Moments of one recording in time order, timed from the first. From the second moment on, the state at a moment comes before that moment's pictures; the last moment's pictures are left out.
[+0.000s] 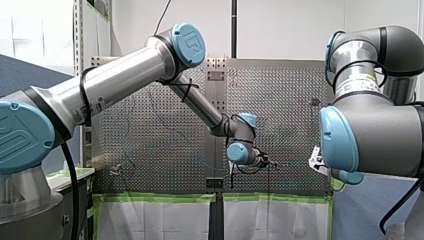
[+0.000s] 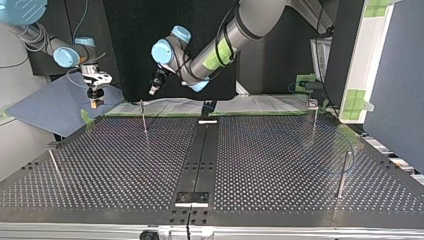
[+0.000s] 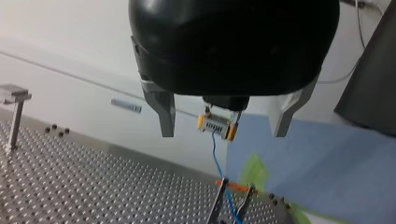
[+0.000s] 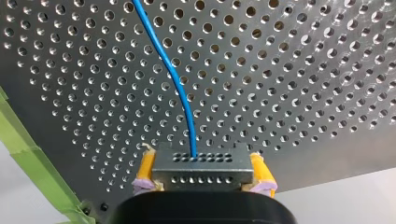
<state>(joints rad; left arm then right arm) -0.83 -2.56 -1.22 -2.74 -1.77 -1.81 1.48 -0.62 1.64 -0.92 1.14 1.89</state>
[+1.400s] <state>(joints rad) -0.82 -2.56 -1.22 -2.75 -1.93 -1.82 1.49 -0.62 1.64 -0.92 1.13 1.89</state>
